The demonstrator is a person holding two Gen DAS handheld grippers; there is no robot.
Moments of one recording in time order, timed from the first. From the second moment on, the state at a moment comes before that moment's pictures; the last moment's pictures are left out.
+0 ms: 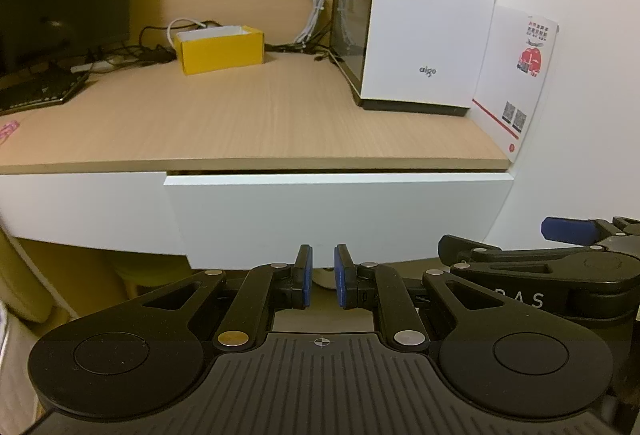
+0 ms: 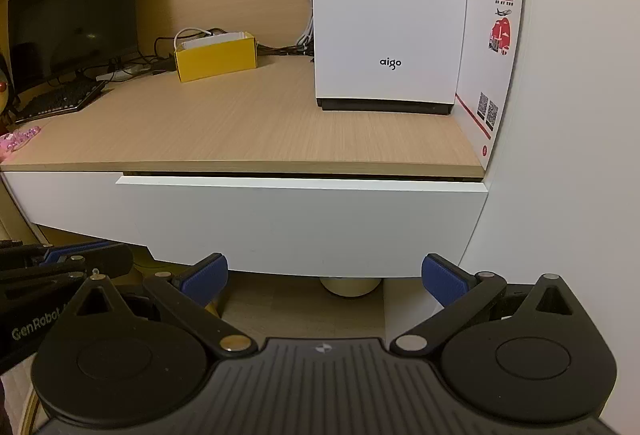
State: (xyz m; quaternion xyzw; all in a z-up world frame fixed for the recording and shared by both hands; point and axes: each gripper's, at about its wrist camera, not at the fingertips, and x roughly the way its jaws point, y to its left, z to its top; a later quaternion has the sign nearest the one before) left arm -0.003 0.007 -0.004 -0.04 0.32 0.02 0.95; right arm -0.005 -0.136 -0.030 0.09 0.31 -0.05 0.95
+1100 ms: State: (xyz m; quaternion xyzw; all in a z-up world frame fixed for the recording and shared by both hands) left arm 0.003 0.005 -0.009 -0.05 0.33 0.02 0.94; right arm -0.005 -0.136 -0.033 0.10 0.31 -0.08 0.94
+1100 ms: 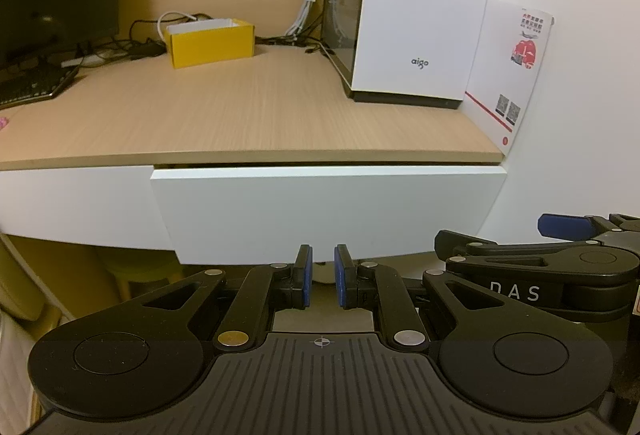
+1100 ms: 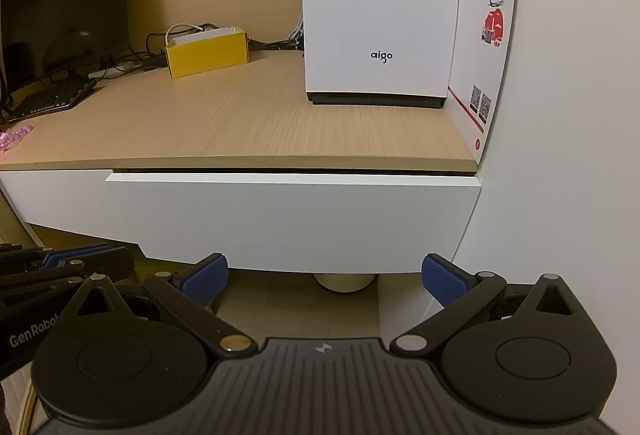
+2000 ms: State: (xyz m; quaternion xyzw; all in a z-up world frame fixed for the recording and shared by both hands) left arm 0.008 0.007 -0.012 -0.06 0.33 0.03 0.94; right arm -0.002 -0.138 -0.038 0.11 0.32 -0.08 0.94
